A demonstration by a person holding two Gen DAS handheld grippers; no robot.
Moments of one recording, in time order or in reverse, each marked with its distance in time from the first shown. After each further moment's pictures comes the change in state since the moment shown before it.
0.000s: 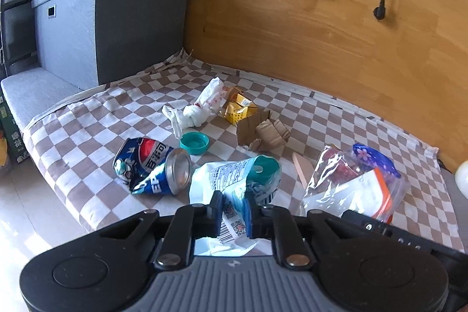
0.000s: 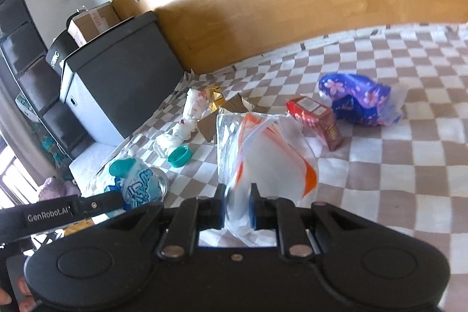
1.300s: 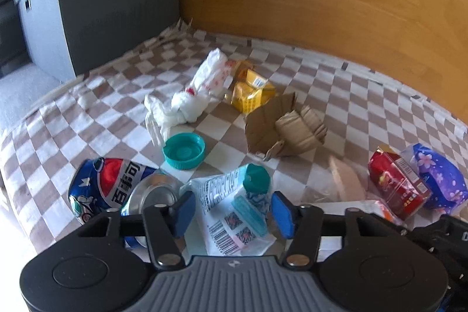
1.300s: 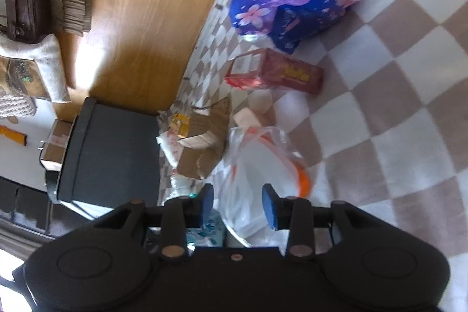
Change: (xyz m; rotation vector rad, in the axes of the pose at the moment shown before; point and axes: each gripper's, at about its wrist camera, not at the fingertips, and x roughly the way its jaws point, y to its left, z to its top) left arm 0.137 -0.012 0.043 0.042 0.147 0.093; right arm 0.098 -0.071 -0.005 0.756 0.060 0.152
